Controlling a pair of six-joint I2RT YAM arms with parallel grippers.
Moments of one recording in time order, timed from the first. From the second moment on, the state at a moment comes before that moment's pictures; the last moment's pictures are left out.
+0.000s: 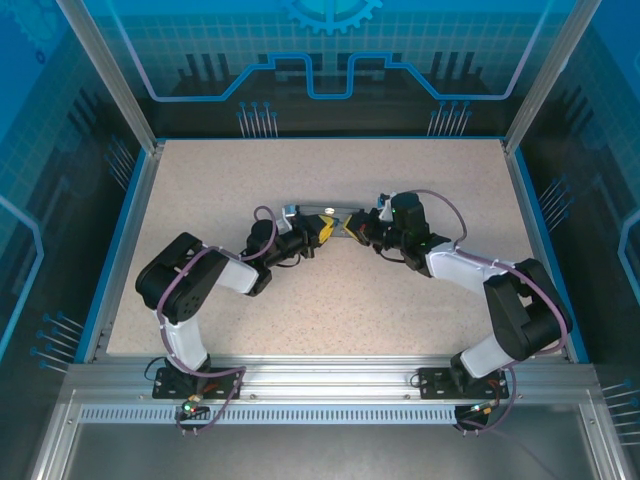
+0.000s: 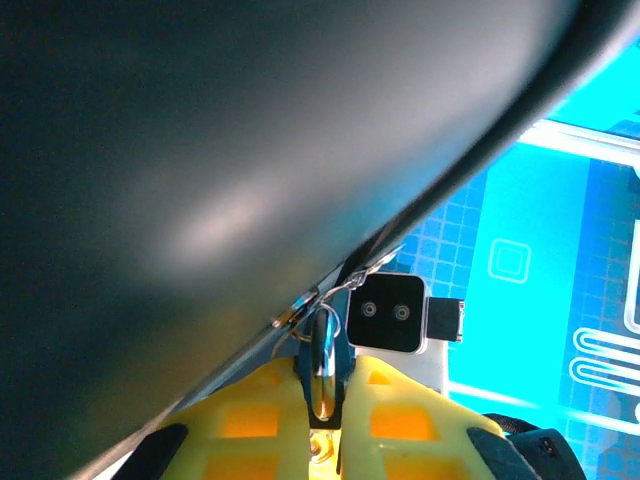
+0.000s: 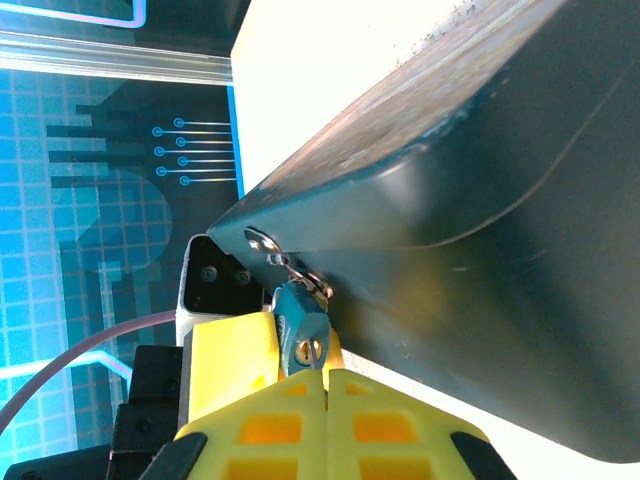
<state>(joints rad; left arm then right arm) -0.49 1.83 0.63 1.14 0.41 -1.74 0.44 1.52 0.78 0.27 -0.47 1.19</state>
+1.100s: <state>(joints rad) -0.49 1.85 0.63 1.16 0.38 -1.74 0.42 1.63 0.80 0.39 -0.54 1.29</state>
